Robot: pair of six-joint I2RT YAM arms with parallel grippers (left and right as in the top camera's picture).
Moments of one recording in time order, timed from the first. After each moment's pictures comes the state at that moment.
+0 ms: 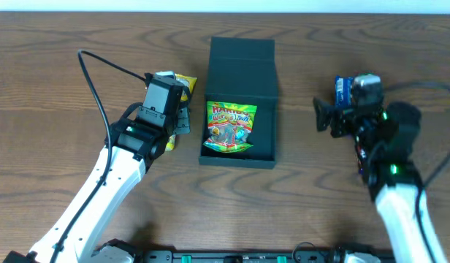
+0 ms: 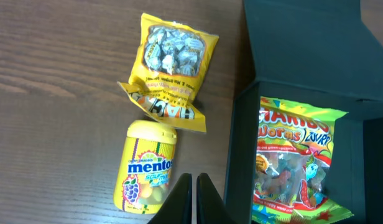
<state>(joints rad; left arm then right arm) -0.40 1.34 1.07 -0.66 -0.16 -0.43 -0.10 1.20 0.73 -0.10 -0.31 -0.04</state>
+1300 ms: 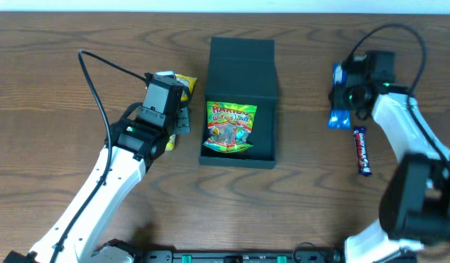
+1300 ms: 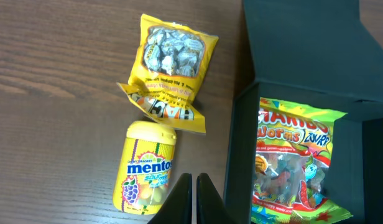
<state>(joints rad) -0.40 1.34 1.07 -0.66 -0.16 -0.43 -0.11 1.76 1.24 -0.51 -0.14 -0.09</state>
